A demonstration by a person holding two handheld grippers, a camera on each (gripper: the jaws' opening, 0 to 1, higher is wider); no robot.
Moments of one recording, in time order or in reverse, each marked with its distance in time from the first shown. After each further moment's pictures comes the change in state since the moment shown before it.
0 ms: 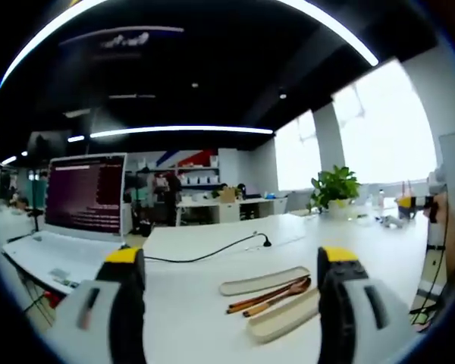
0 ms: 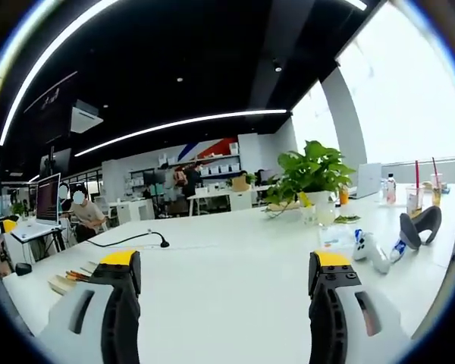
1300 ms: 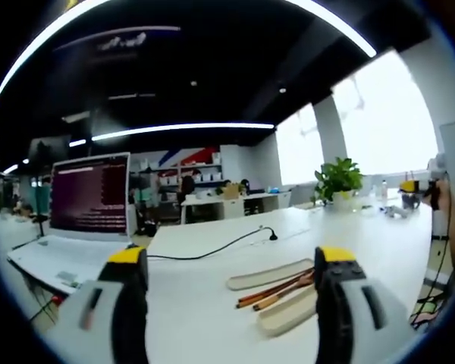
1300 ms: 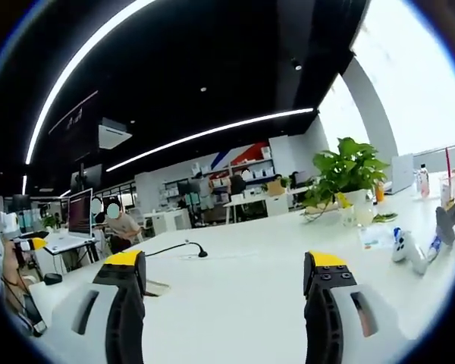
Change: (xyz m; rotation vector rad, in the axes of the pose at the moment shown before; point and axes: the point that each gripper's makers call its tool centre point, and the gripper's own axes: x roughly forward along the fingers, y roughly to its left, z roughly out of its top) left arm -0.003 0.007 -0.009 0.044 0.022 0.013; right arm 0.012 0.046 0.010 0.049 -0.031 0.226
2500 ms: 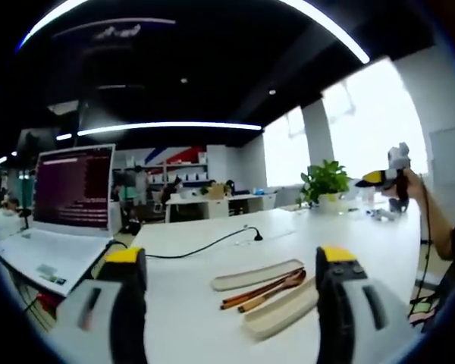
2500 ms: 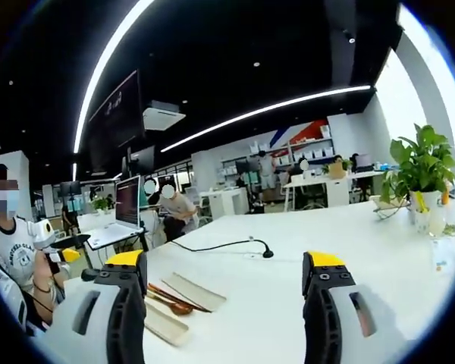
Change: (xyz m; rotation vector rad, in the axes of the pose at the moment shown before) left arm 0.010 -0.010 -0.007 -0.039 -0.022 -0.081; right arm 0.099 0.102 0.012 -0.001 0.133 0.372
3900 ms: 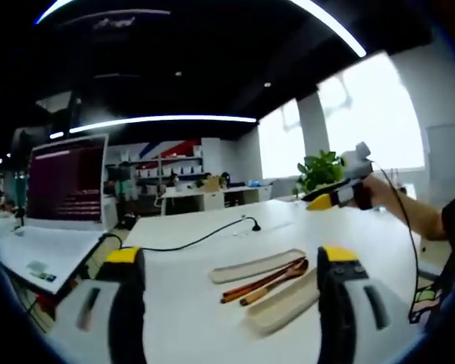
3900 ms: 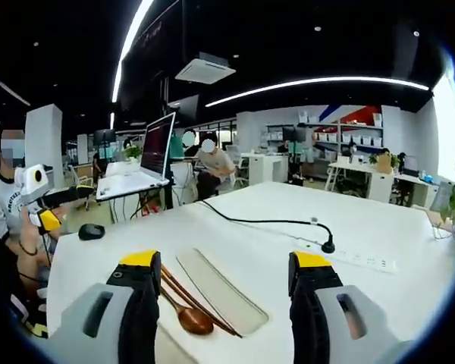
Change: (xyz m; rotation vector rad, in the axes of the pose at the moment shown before) left arm 0.016 0.004 -0.025 -0.001 0.062 -0.035; right arm 0.154 0.084 -0.084 -0.181 0.238 0.239
